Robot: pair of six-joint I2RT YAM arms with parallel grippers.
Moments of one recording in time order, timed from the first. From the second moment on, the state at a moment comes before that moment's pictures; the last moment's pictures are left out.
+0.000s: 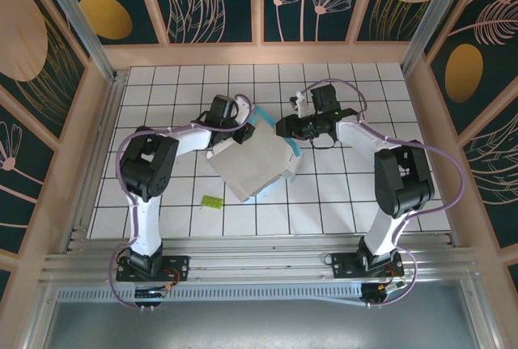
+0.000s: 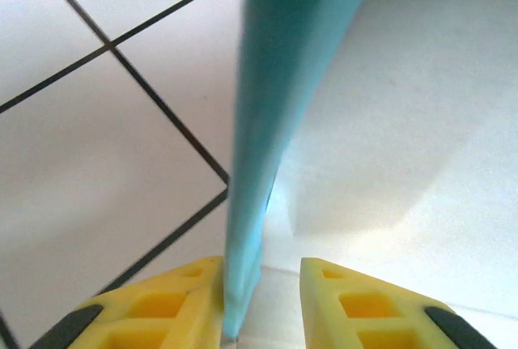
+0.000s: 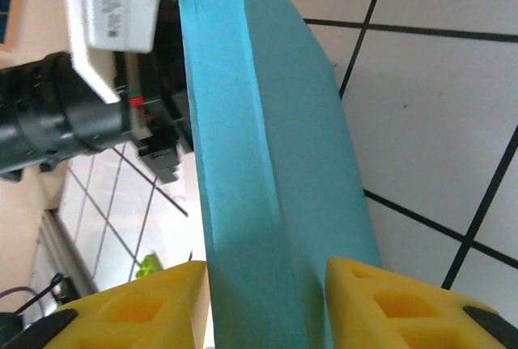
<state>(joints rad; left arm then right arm) -0.46 2.02 1.23 0.06 0.24 0.09 0.37 1.75 1.21 -0.34 -0.66 0.31</state>
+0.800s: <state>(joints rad) -0.33 1.88 1.31 0.05 0.37 -0.62 0.60 1.66 1.25 -0.39 -0.36 -0.04</state>
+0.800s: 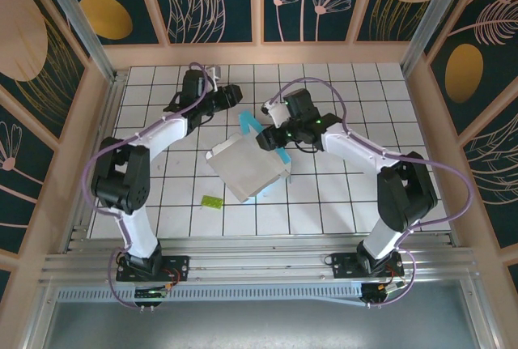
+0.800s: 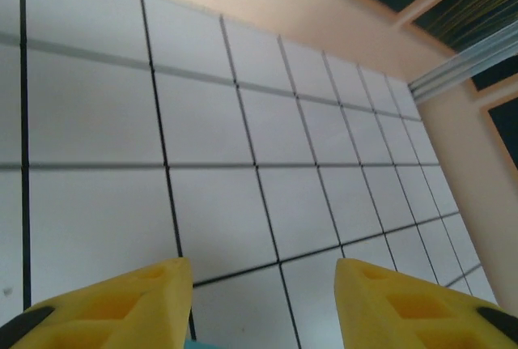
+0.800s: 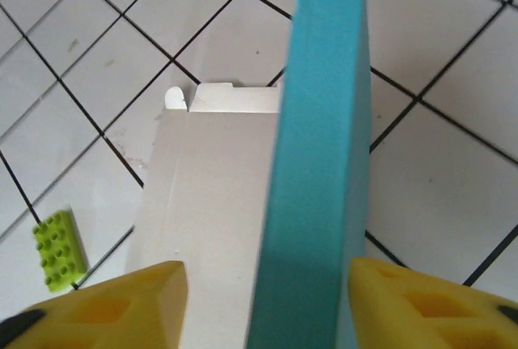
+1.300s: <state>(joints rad) -0.32 2.00 1.35 -0.01 0.60 -0.65 0.63 1.79 1.41 -0.51 -0.21 -0.13</state>
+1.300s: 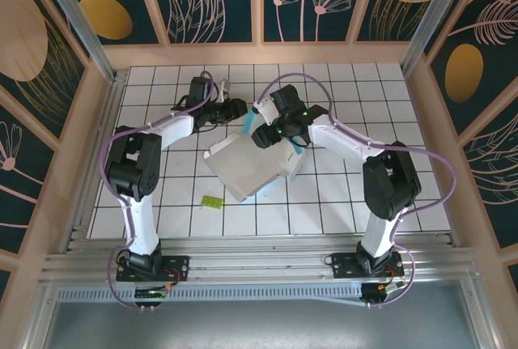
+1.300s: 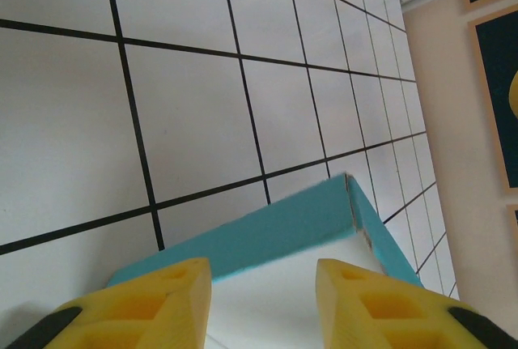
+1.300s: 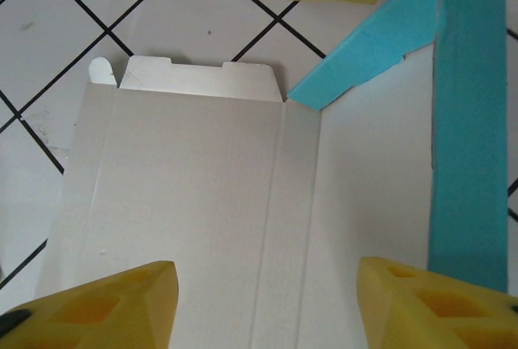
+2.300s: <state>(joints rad) -0.31 1.55 1.07 -0.07 0.46 -0.58 0.49 1.95 1.60 -0.75 -0.46 -0.07</state>
